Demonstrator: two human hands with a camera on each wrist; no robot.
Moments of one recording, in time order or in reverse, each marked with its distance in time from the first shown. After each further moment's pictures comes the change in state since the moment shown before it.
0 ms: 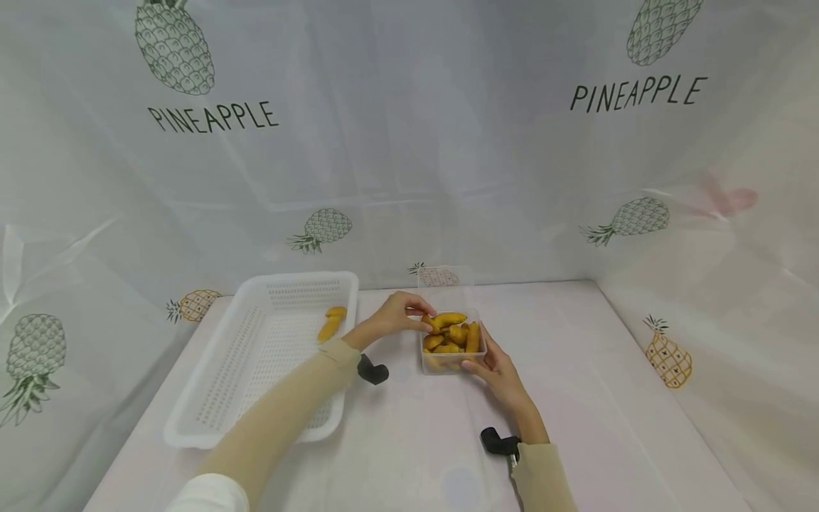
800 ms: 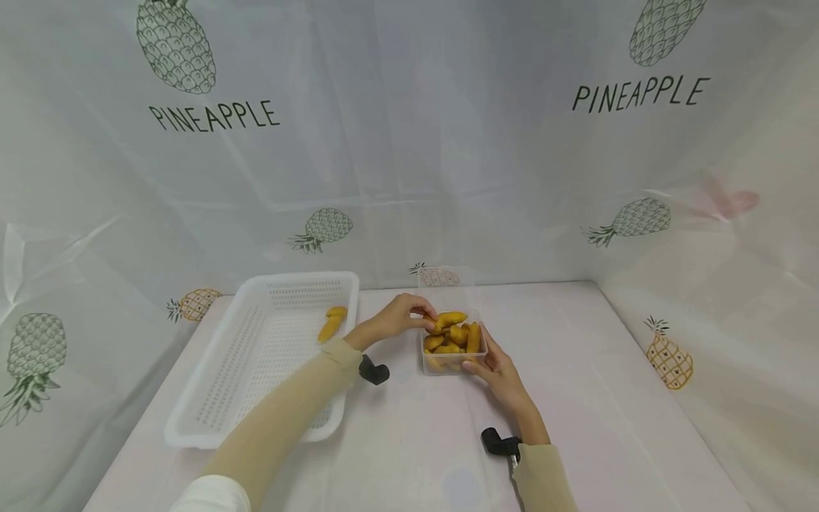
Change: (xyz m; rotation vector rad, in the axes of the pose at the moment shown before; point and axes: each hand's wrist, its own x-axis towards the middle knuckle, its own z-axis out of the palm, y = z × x) left_hand 0.004 -0.001 0.001 0.136 -0.054 0.060; right_hand 0.000 0.002 -0.001 0.018 -0.020 -0.020
